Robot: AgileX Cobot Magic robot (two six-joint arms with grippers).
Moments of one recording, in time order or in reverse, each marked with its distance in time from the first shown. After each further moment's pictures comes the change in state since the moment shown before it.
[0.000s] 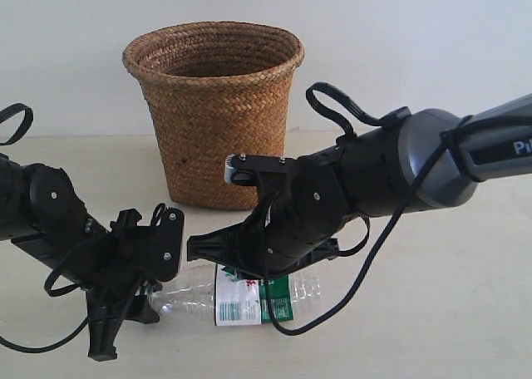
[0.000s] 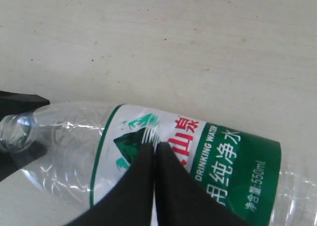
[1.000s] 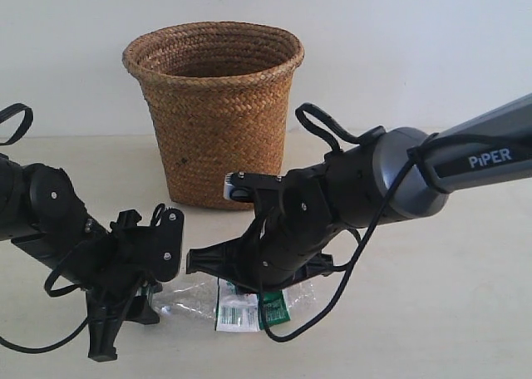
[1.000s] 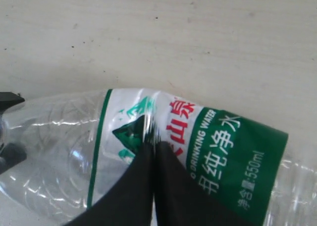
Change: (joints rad) left arm 0.000 0.000 0.000 0.000 0.007 0.002; right arm 0.000 0.100 -0.022 0.072 0.003 -0.042
